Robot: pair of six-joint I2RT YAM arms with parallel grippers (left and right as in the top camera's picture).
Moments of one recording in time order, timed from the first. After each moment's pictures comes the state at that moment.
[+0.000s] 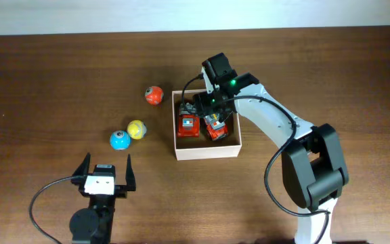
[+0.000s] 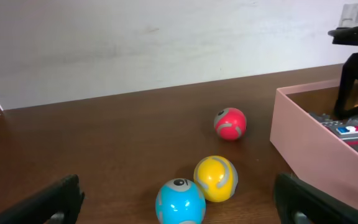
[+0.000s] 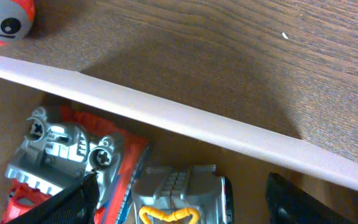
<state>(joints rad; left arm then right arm) -0.05 0.01 0.01 -0.08 -0.03 0.12 0.45 2.07 1.60 -0.70 -0.07 0.17</state>
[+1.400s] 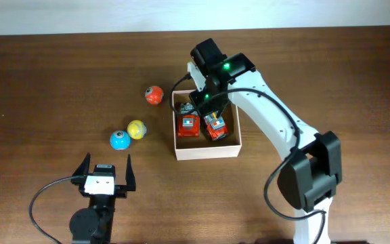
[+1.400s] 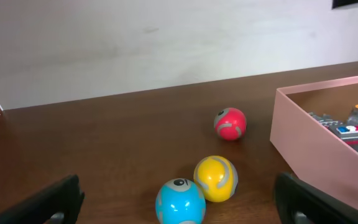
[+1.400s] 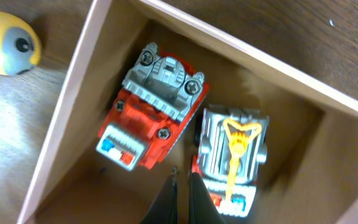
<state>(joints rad) -0.05 0.01 0.01 -0.08 -0.03 0.12 0.51 2.10 1.92 -1.13 -0.13 0.03</state>
